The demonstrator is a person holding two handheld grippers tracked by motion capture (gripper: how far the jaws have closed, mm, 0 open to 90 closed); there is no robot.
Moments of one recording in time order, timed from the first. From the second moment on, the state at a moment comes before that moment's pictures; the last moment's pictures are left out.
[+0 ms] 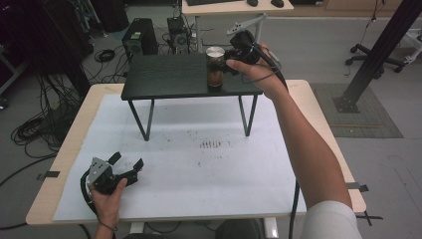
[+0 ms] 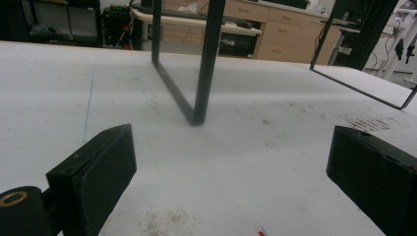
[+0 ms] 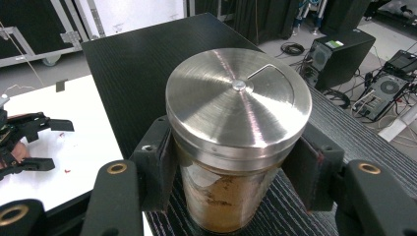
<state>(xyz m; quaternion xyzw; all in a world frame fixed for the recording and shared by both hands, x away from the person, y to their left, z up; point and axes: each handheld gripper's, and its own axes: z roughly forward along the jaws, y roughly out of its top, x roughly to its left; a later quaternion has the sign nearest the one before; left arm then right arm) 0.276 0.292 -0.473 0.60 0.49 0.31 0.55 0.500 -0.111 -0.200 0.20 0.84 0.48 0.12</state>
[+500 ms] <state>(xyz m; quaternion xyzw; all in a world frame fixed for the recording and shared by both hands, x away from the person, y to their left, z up) 0.276 0.291 -0.473 0.60 0.49 0.31 0.55 0.500 -0.111 -0.200 0.20 0.84 0.48 0.12</state>
